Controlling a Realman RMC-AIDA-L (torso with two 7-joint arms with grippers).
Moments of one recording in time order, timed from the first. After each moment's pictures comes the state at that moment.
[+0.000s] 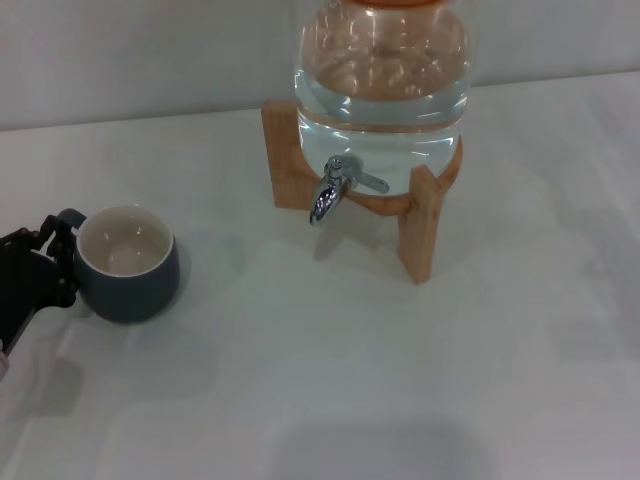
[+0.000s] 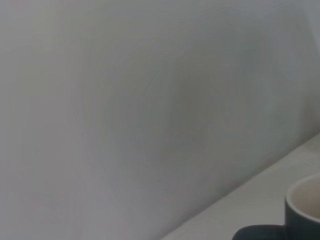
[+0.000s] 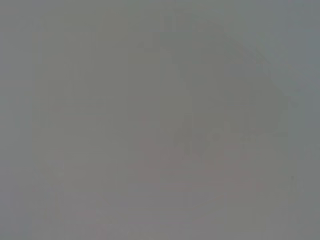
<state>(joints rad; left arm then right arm) -0.50 -2.08 2.73 0.06 -1.03 1.07 0.12 0.34 2.01 -0.26 -0.09 2.20 1.41 -2.69</state>
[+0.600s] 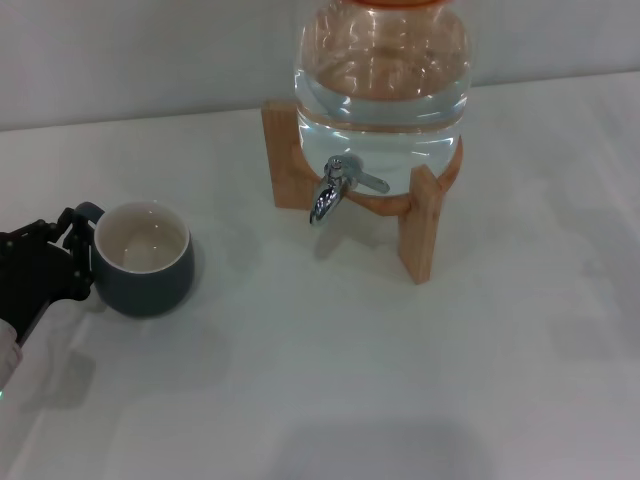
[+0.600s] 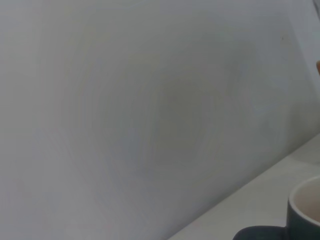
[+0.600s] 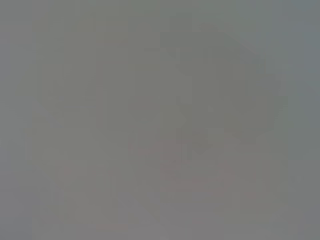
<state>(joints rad) -0.52 -2.08 2.74 0.06 -1.01 1.06 0.11 0.34 2.01 -0.26 -0.09 2.20 1.41 -2.69</state>
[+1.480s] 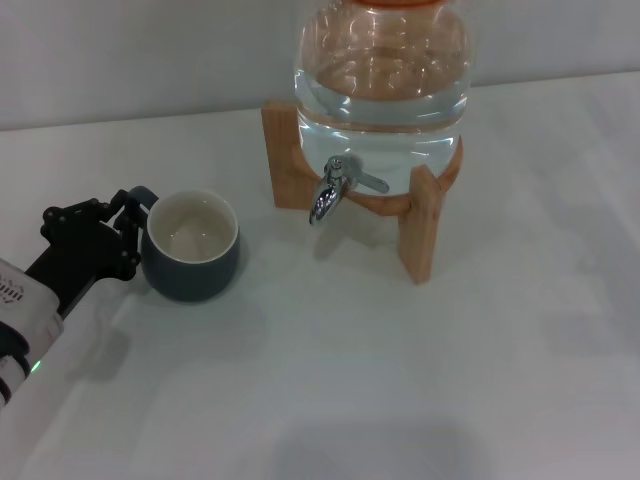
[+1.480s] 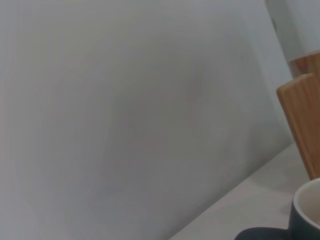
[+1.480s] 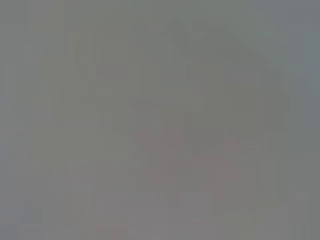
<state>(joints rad) -0.60 -2.08 2.74 0.08 -0.92 0.99 0.04 0.35 2.01 -0.27 -0.09 2.20 1.41 -2.69</state>
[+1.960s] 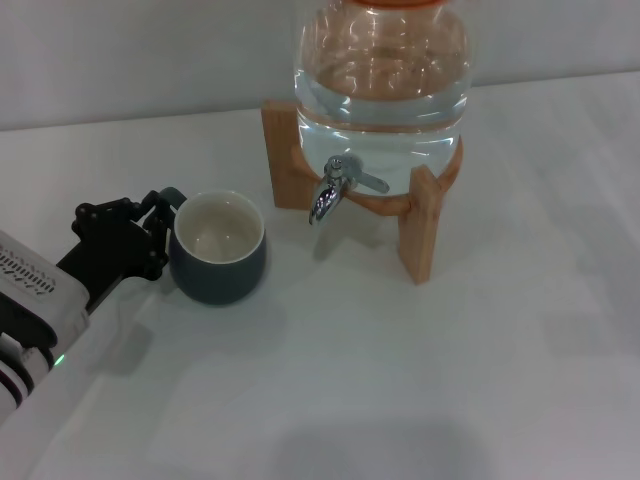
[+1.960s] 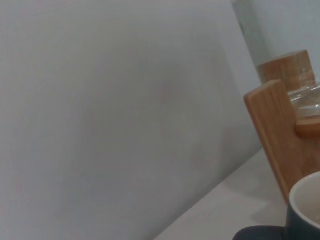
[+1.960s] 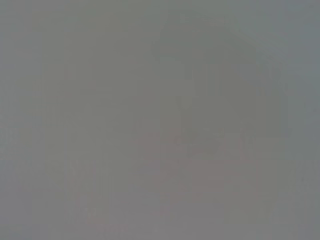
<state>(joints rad) -0.63 -2.08 2.74 0.11 -0.87 0.95 0.04 0.35 2.01 -0.27 -0.09 2.20 1.41 -2.69</state>
